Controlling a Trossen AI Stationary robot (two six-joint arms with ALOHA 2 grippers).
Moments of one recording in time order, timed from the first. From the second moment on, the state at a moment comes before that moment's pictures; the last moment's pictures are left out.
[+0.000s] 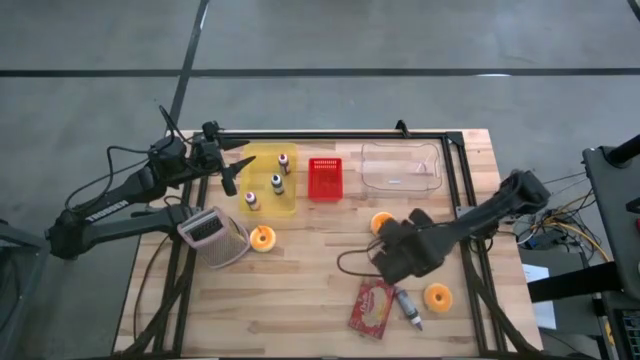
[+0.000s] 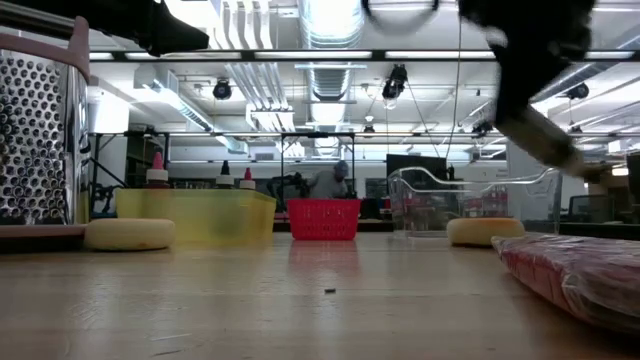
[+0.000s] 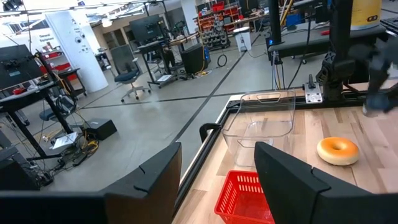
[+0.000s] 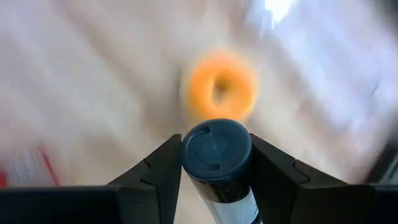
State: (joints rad) left arm 0.52 0.60 0.62 -0.11 0.10 0.30; right arm 0.50 1.61 1.24 -1.24 0.59 1.23
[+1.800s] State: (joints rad) left arm 0.52 0.60 0.62 -0.11 0.10 0.30; right arm 0.25 1.53 1.01 0.42 0.44 -0.55
